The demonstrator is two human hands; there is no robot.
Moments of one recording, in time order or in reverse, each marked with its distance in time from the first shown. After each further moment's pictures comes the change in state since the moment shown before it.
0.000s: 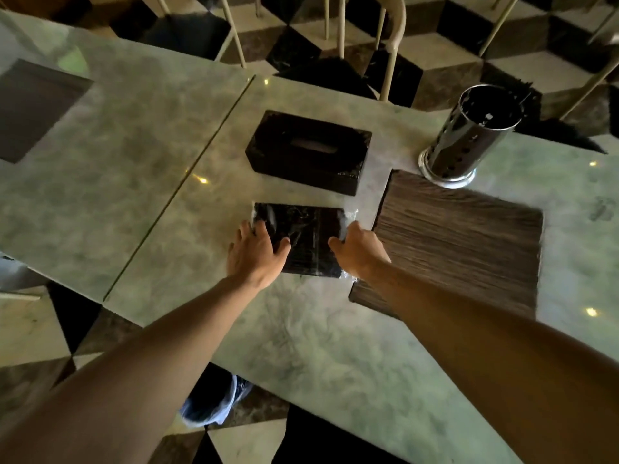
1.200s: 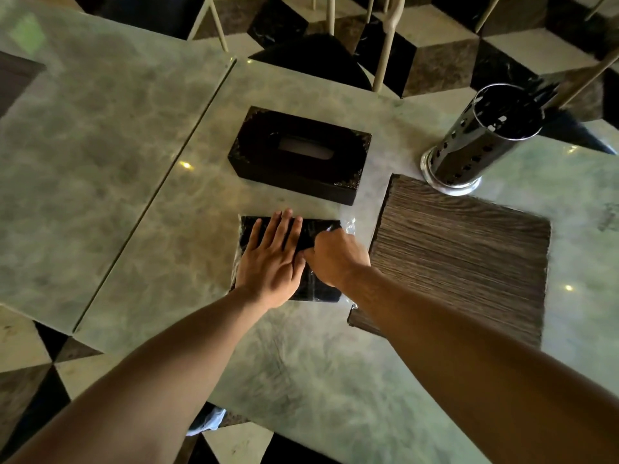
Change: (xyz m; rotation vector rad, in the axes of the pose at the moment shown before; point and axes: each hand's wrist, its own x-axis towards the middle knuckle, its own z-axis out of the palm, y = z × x) left_hand 0.035 0.008 0.038 0.231 -0.003 0.528; right_hand 0.032 -0.037 0.009 -0.330 -0.012 -0.197
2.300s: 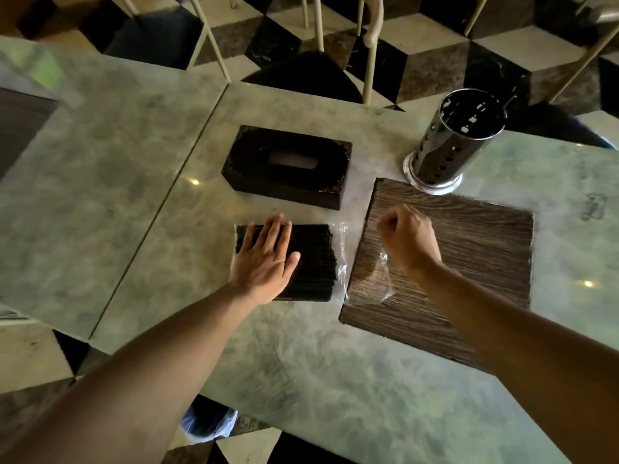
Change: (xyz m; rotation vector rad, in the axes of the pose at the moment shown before) left_hand 0.007 0.003 -0.016 0.069 -0.130 -0.011; right_hand -0.023 0.115 -0.051 0.358 0.441 0.097
